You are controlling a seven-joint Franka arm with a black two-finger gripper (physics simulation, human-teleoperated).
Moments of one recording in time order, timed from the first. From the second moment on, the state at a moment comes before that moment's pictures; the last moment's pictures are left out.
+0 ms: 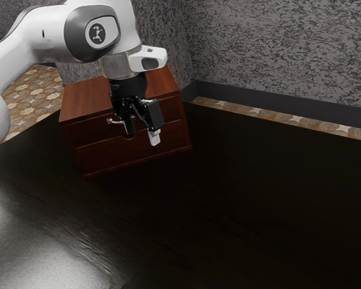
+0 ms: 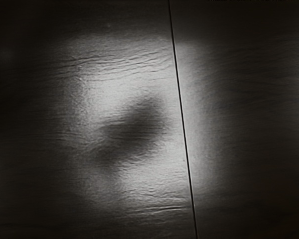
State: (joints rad) arm 0.06 0.28 0.05 -1.14 -0.04 1.36 0.23
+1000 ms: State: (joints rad) arm 0.08 0.22 0.03 -1.13 0.01 1.49 0.64
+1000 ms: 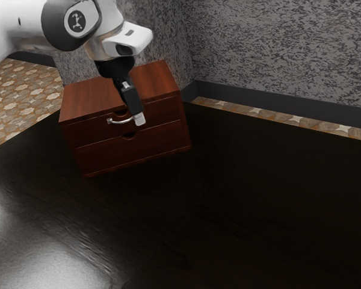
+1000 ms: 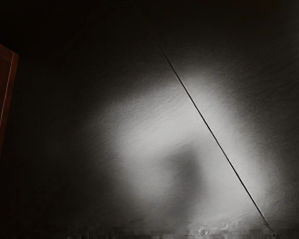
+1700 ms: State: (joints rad) arm 0.10 0.13 0.12 -1.47 0.10 1.76 0.87
